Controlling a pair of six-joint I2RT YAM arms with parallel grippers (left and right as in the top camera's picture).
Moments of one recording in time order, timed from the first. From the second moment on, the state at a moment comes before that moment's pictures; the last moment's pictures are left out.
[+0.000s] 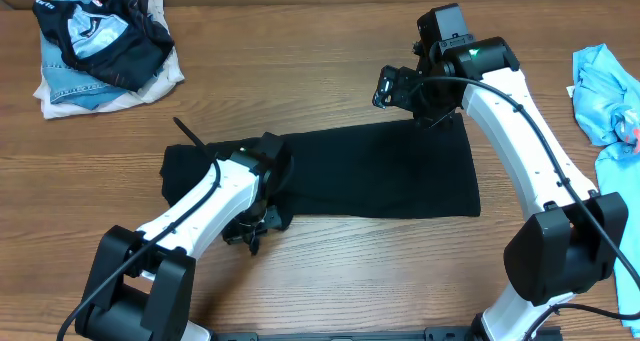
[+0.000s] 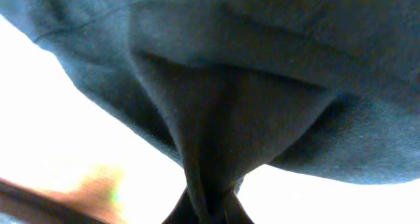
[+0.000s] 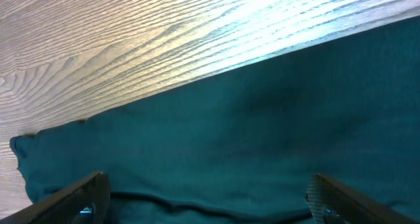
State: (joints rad) left arm -0.43 1.67 1.01 -1.12 -0.09 -0.78; right arm 0.26 1.87 1.71 -1.09 -0.21 0.51
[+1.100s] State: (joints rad) left arm -0.39 1.67 1.43 -1.28 -0.36 -0.78; right arm 0.26 1.87 1.54 -1.20 -0.30 0.52
